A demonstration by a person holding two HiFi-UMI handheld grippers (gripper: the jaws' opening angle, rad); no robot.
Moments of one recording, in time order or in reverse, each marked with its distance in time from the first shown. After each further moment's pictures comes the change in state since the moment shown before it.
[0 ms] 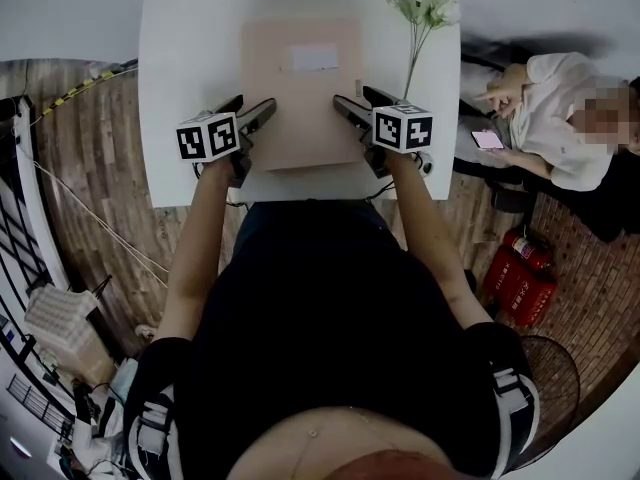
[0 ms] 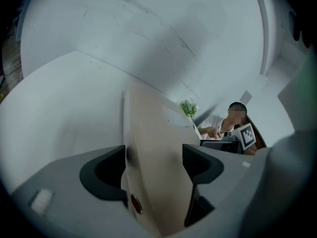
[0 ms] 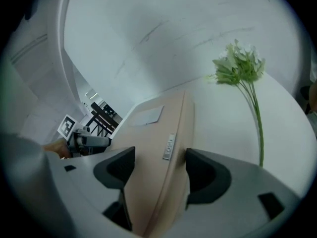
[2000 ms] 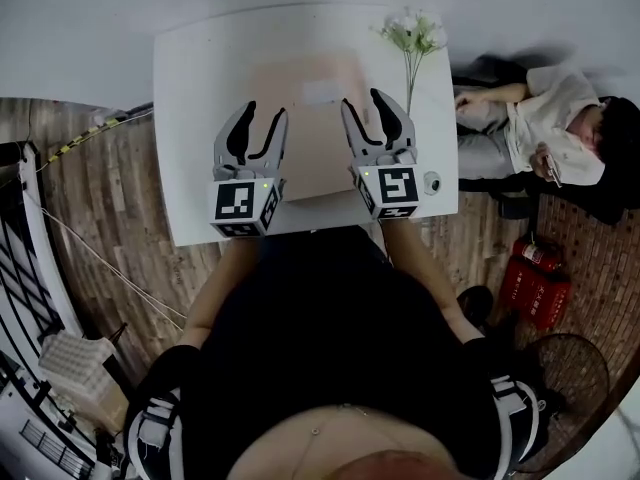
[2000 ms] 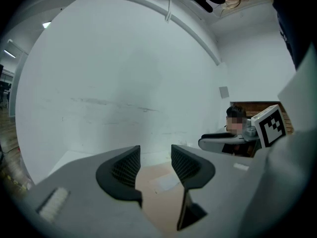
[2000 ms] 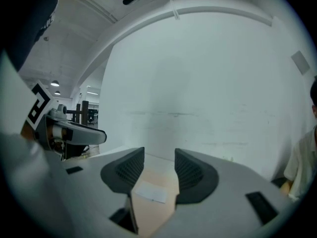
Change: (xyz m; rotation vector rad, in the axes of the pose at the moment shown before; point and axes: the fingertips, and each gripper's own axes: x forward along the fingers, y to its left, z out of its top) left arm -0.099 -0.102 0.106 0.554 -0.609 0.103; right arm -0.082 0.116 0.116 -0.524 -0.610 -0.361
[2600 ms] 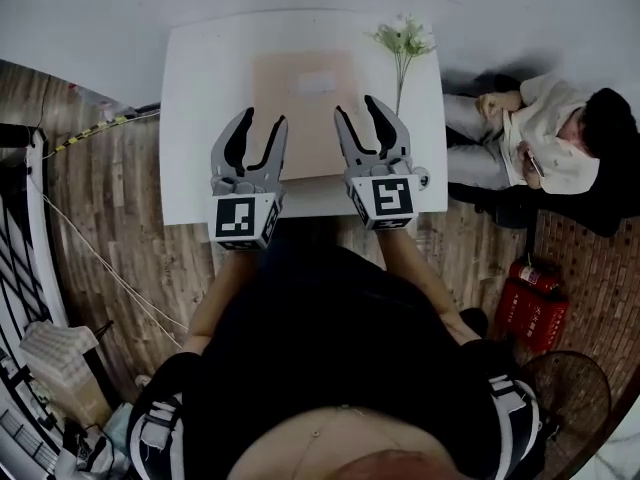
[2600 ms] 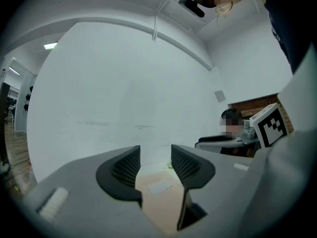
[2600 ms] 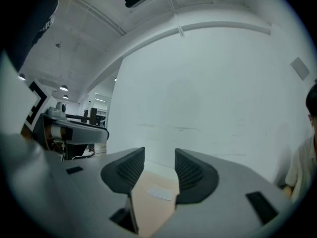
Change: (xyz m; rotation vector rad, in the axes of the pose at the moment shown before) left arm -0.075 -0.060 0.040 0.099 -0.138 0.074; right arm -0.076 0.023 0.040 -0.038 -0.107 0.049
